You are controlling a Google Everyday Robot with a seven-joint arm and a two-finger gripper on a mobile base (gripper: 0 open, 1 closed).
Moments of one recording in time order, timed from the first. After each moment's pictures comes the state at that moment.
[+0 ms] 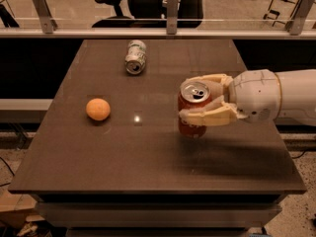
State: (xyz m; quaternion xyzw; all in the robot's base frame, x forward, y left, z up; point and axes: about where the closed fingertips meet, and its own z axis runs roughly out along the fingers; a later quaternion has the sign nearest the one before) arm 0.442 -0.072 0.931 -0.54 0.56 0.37 0.50
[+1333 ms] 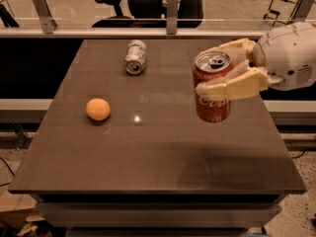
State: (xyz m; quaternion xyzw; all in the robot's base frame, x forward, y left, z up) arm 0.427 -0.091 1.003 -0.56 0.60 0.36 0.45
